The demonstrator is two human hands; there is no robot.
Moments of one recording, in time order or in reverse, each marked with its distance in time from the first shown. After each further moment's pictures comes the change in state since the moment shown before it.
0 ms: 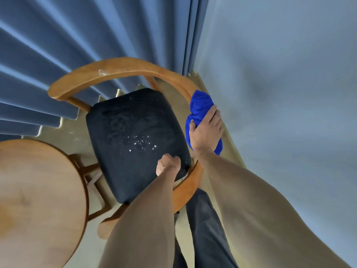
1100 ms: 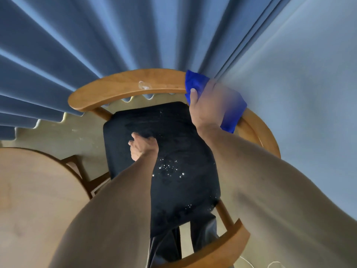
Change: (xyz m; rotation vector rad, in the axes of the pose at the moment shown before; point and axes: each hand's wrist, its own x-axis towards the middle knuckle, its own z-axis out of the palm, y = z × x) left_hand 0.210 -0.002 -0.176 -0.317 0.320 -0.131; right_hand 0.120 -0.211 0.097 -0.285 0.150 -0.296
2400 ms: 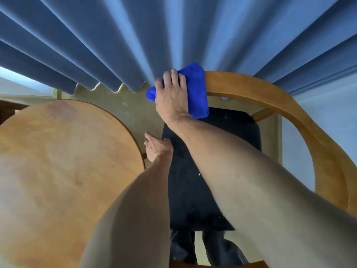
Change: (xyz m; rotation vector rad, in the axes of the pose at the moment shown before) left_hand 0.078 -0.108 -0.094 -0.270 0.063 -0.230; right_hand -0.097 -0.294 -0.034 -0.012 -0.150 -0.898
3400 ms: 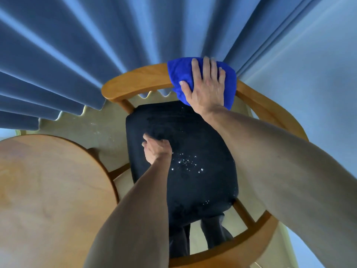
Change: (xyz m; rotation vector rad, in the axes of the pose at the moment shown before) left_hand -0.089 0.028 0.087 0.160 -0.050 0.233; right_hand -0.104 0.225 0.041 0.091 0.134 0.498
